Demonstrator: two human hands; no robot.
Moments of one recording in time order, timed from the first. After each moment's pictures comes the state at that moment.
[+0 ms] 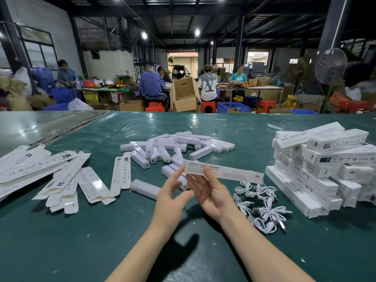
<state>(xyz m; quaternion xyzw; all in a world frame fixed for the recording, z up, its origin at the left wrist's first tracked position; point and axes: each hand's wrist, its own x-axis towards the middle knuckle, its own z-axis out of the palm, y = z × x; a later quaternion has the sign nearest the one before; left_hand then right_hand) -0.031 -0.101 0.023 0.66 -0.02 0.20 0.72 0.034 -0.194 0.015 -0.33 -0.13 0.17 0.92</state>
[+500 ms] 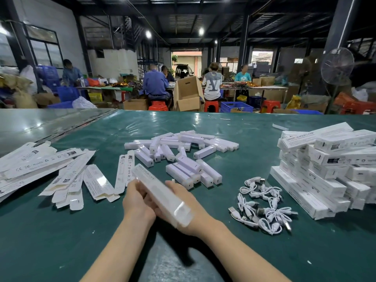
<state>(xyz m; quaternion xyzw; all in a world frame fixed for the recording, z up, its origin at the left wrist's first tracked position) -0.013 -0.045 0.027 0.28 0.27 0.21 0.90 0.010 -0.154 -0.002 -0.85 -0.39 -0.04 0.35</state>
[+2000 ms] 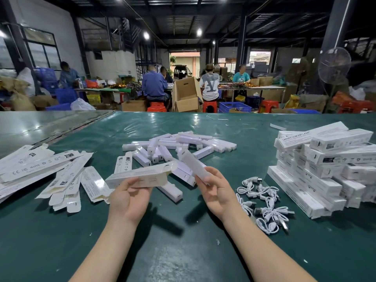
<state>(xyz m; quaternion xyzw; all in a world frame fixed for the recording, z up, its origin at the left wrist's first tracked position) -0.024 -0.024 0.037 0.14 0.02 0.16 0.98 0.036 -0.201 0.023 -0.32 -0.02 0.14 0.94</state>
